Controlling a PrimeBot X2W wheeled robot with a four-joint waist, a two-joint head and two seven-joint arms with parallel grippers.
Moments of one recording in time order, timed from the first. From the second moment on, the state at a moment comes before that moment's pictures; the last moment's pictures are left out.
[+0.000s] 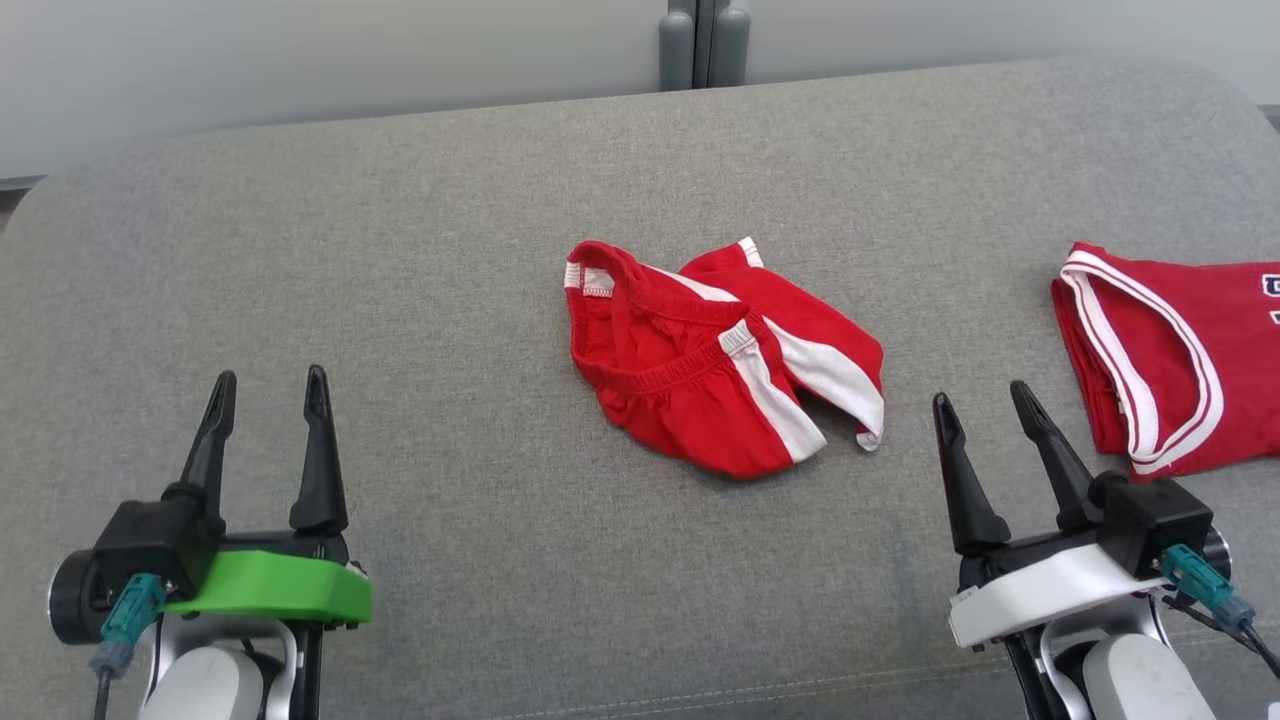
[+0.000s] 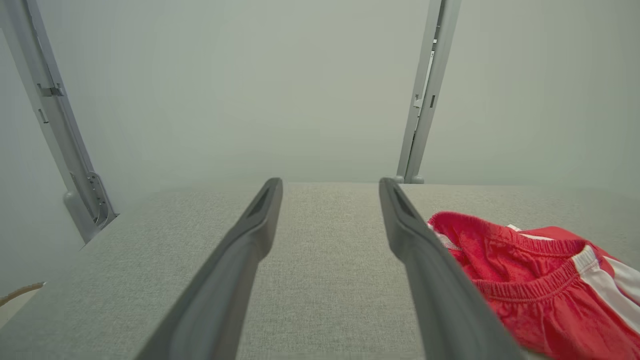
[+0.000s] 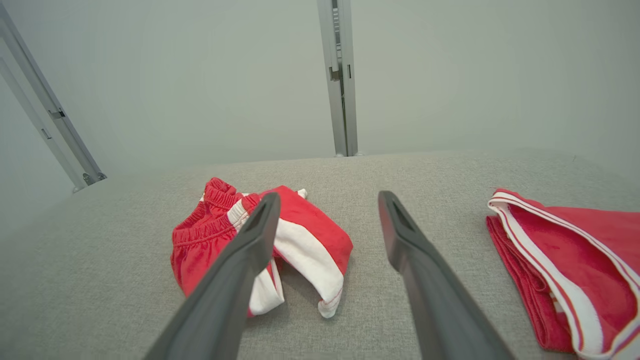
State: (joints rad) left arm -0.15 0.33 -0.29 0.05 -0.48 0.18 -0.26; right arm -0.05 -0.07 0.07 0.03 0.19 0.13 -0.20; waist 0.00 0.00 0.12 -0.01
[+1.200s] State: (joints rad) left arm -0.36 0.20 -0.59 0.08 -0.45 -0.03 0.02; right arm -0.04 -0.05 0.06 -0.01 0.19 0.13 -0.18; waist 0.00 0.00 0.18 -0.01
